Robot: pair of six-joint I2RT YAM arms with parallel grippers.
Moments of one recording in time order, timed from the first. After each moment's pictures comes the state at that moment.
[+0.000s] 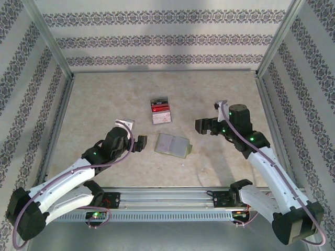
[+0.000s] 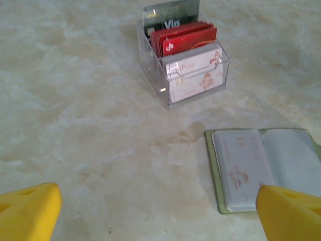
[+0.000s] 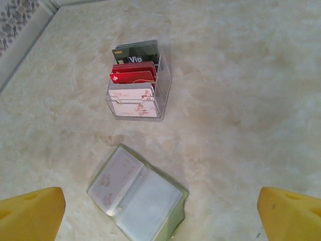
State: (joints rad) left arm -0.65 0.91 0.55 -0.27 -0.23 -0.32; right arm 0.27 0.91 0.79 -0.50 -0.32 0.29
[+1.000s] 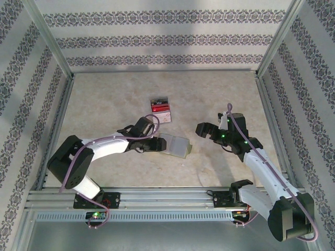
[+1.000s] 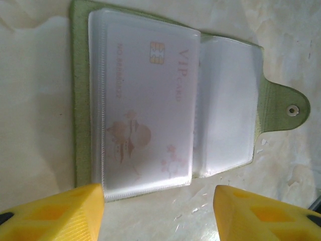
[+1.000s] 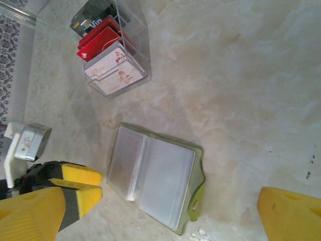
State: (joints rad) left arm -0.64 1.59 0.80 -0.20 0.34 -0.66; right arm 0.20 0.96 0.60 -0.38 -0.44 0.60
